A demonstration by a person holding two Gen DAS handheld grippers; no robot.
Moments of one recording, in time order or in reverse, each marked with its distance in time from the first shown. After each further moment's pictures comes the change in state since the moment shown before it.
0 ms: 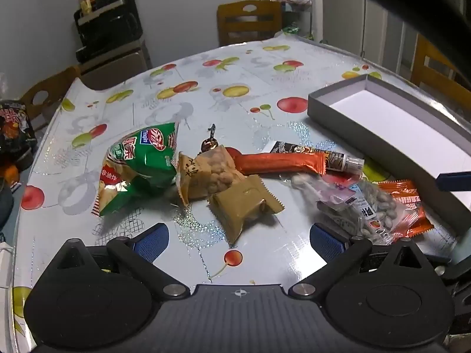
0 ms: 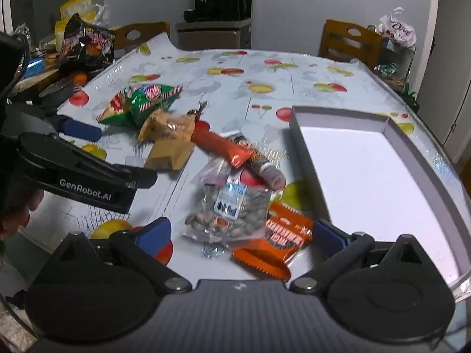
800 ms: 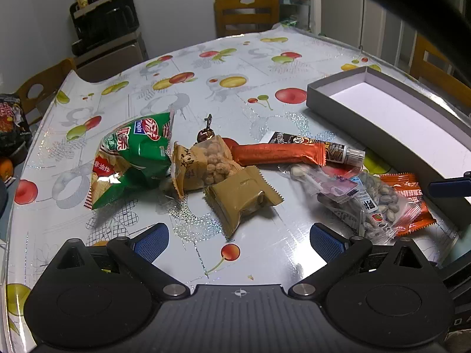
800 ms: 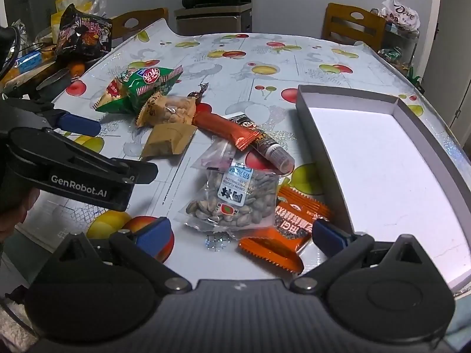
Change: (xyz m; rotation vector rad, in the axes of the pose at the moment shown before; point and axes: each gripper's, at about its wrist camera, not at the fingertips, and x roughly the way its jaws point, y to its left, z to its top) left arm 0.011 -0.003 -0.001 -0.005 0.025 -0.024; right arm 0.018 0.002 -0.002 0.024 0.081 0.019
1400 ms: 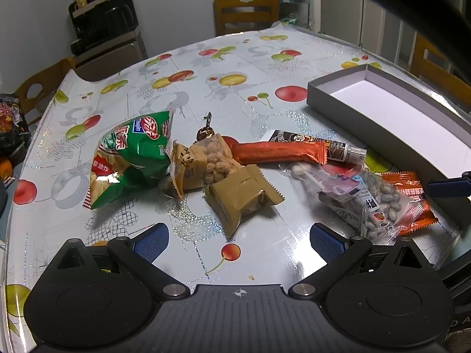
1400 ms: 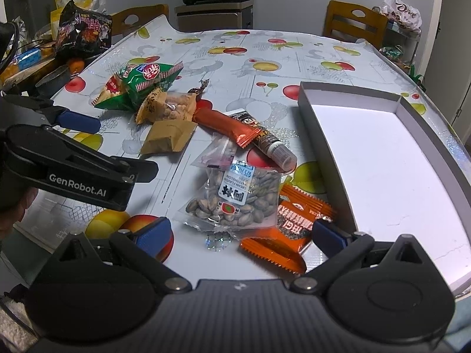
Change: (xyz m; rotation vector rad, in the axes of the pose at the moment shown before) left arm 0.003 0.000 0.000 0.002 0.005 0.001; right arm 0.007 0.002 0.000 -0.005 0.012 0.000
